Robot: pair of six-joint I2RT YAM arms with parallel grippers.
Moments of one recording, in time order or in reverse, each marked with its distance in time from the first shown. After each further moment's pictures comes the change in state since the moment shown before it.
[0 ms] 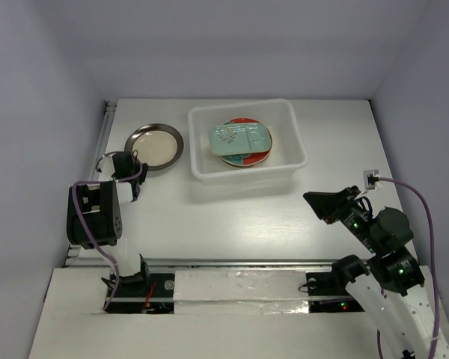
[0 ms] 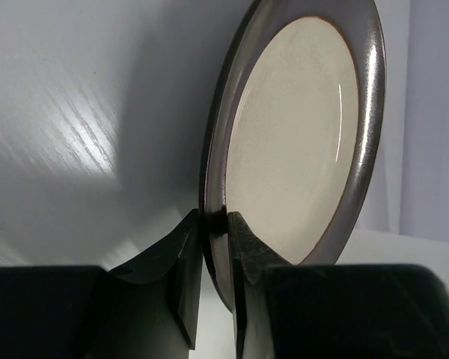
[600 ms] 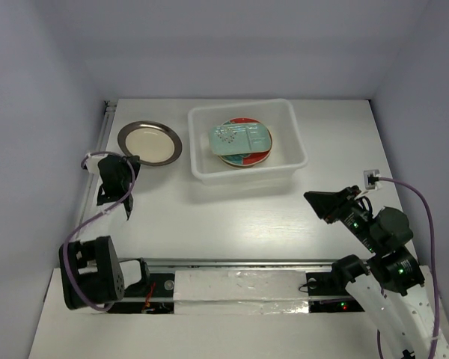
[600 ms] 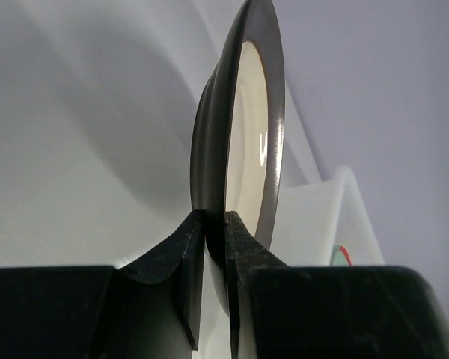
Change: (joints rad) left arm 0.031 -0.438 -0.124 -0.047 0.049 0.080; right arm 0.000 0.002 0.001 -0.004 0.016 -0.014
